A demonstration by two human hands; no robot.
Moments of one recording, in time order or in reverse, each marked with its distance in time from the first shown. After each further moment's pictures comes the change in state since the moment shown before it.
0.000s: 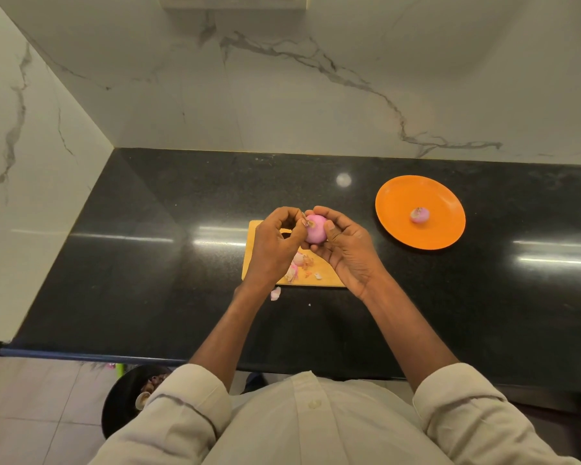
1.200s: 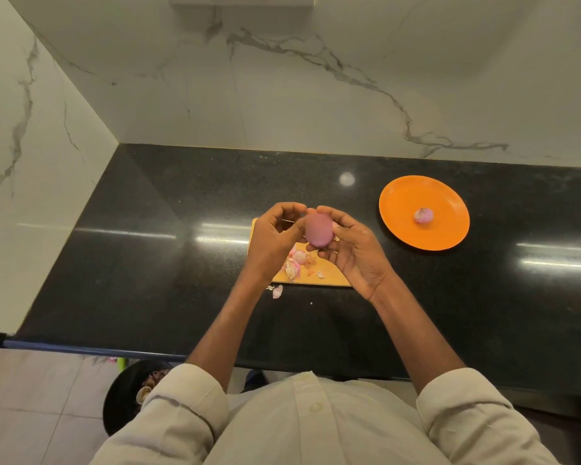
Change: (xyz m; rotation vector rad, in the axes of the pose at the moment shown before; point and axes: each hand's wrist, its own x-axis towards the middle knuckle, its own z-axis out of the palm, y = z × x) left_hand 0.000 0.001 -0.009 -0.278 -0.031 -0.109; right_hand -0.007 -0.007 -0.003 -0.043 -0.080 0.016
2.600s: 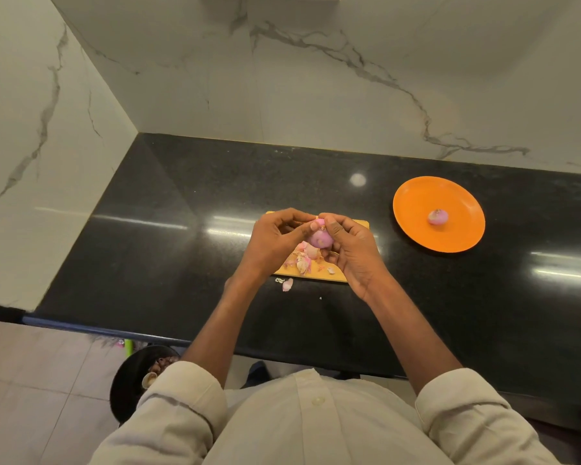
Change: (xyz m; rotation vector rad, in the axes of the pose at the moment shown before) left_hand -0.012 0.002 -0.027 0.219 -0.088 0.012; right_hand 0.009 0.028 0.014 -0.207 0.175 0.042
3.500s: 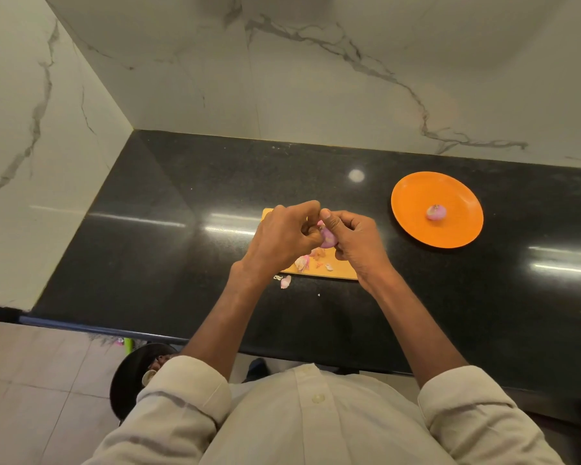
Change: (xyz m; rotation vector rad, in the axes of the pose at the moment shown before) left_hand 0.004 0.028 0.007 0.523 -0.093 0.213; right_hand 0.001 -0.013 -0.005 -0.331 0.033 -0.136
